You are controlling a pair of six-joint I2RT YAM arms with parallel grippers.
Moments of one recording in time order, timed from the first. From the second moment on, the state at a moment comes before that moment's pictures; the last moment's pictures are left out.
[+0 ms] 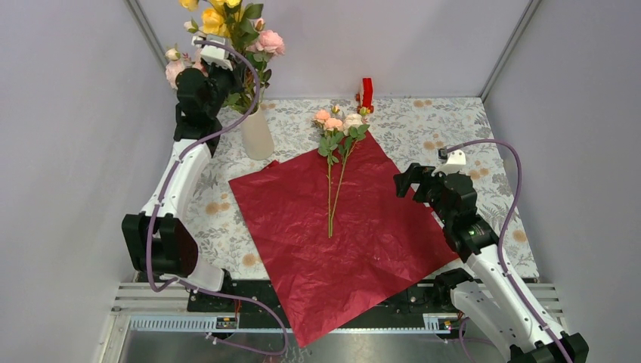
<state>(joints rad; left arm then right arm) -0.08 1.50 1.43 0.26 0.26 0.02 0.32 0.71 0.58 -0.18 0.06 0.36</state>
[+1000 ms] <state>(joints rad) -0.07 1.52 1.33 0.26 0.28 -0.05 0.32 0.69 0.57 -0.18 0.03 0.38</state>
